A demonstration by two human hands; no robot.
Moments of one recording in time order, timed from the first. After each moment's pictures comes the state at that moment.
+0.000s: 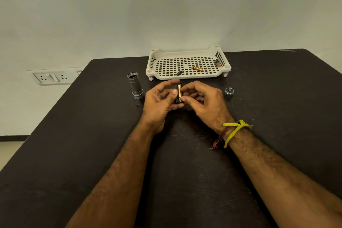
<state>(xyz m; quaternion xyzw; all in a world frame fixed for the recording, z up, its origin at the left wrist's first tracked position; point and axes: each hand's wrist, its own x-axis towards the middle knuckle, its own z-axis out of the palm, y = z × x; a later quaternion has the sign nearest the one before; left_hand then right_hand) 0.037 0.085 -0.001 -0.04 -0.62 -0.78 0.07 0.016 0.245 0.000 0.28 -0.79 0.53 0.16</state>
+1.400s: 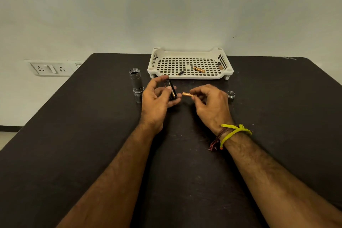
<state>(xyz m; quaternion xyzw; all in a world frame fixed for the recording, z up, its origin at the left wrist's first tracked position) 0.036 0.092 0.000 0.07 -0.59 -0.79 0.16 0.011 0.244 -0.003 0.16 -0.86 0.43 0.20</state>
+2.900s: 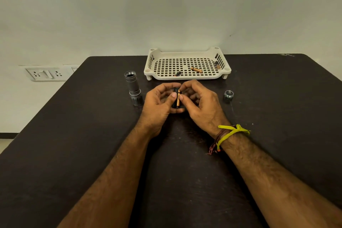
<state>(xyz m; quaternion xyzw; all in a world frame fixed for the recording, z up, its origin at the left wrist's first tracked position) 0.038 0.090 0.000 -0.03 -0.63 -0.77 0.07 0.017 0.236 0.003 0.26 -0.81 0.51 0.16</state>
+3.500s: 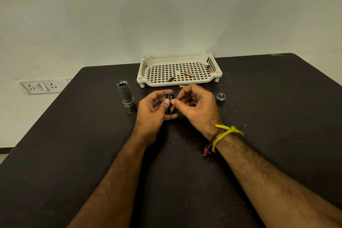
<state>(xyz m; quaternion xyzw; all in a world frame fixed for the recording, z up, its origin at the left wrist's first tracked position) 0.041 0.095 0.003 0.01 -0.67 -0.74 0.09 0.019 0.238 0.006 0.17 -0.74 0.63 0.13</state>
